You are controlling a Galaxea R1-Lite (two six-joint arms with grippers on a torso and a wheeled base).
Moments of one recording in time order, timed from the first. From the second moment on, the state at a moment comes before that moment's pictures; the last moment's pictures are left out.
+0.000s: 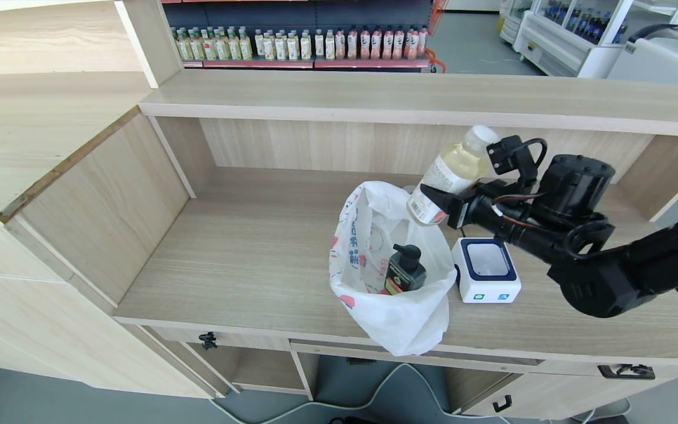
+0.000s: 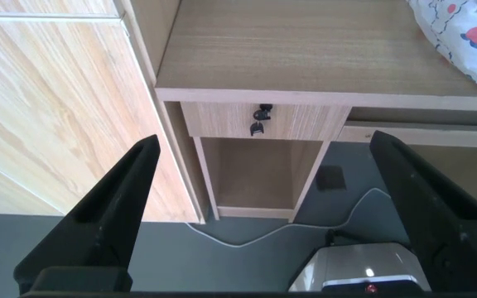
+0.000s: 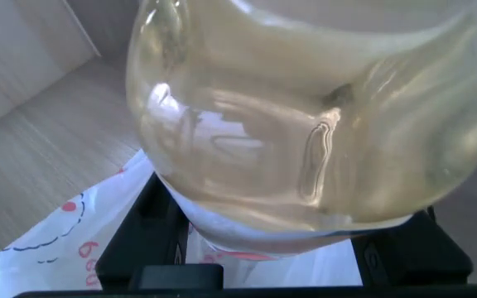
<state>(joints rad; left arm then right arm) -0.01 0.00 0.00 0.04 -0.04 0.03 0.33 1.97 -0.95 -1.14 0.27 -0.04</state>
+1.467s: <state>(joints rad) -0.01 0.00 0.00 0.04 -0.04 0.03 0.33 2.37 -1.16 -1.24 0.41 -0.13</state>
